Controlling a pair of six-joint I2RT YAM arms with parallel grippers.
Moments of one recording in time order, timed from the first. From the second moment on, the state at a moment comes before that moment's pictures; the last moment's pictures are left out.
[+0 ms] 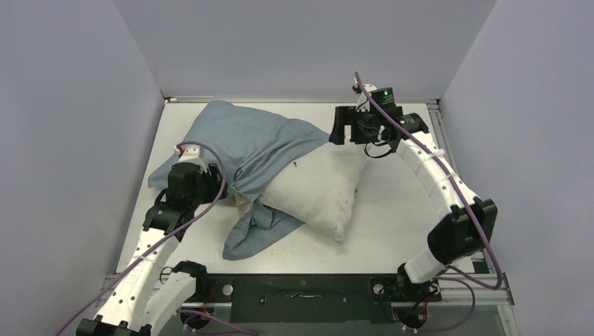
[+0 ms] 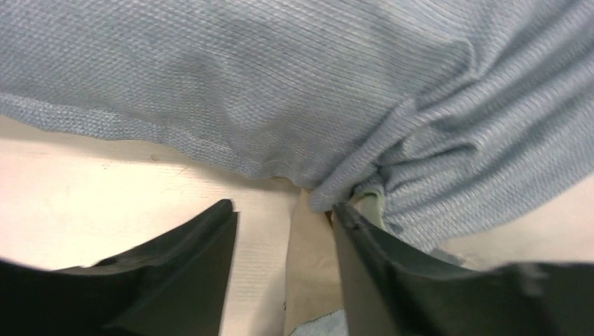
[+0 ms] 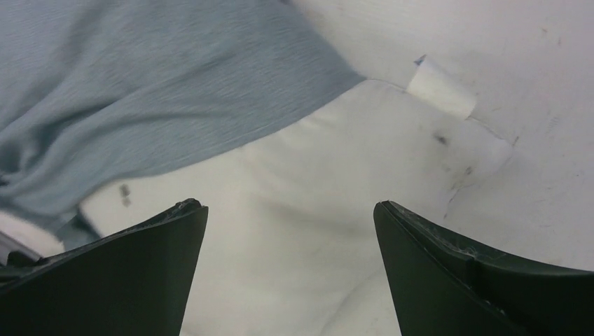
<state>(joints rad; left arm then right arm) -0.22 0.80 0.72 -0.52 -0.10 -0.39 0.36 1.53 1.55 -0.75 -0.22 0.22</state>
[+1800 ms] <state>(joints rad) -0.69 1.97 1.91 -0.89 -0.07 -0.07 0.53 1.32 0.85 -0.01 -0.44 0.50</state>
